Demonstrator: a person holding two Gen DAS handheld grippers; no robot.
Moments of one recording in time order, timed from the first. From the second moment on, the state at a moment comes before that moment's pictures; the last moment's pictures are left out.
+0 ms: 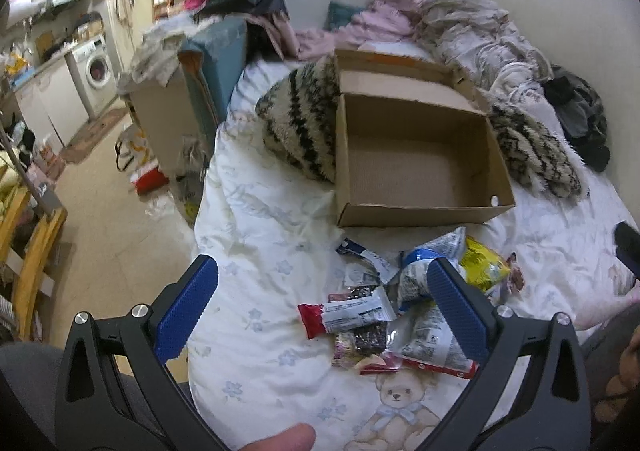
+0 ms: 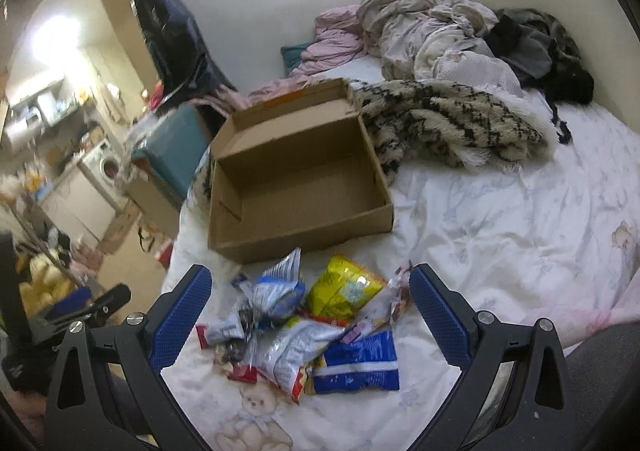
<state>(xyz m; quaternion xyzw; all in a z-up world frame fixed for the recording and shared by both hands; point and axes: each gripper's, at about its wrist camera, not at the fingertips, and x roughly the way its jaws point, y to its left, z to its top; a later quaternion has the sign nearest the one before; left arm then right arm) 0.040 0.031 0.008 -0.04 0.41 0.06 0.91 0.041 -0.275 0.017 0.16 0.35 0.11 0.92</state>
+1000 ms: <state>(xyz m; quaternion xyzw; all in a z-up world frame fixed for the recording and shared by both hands) 0.105 0.062 -0.174 -0.36 0.65 0.14 0.65 0.123 -0.306 -0.038 0.19 0.47 0.06 0.86</state>
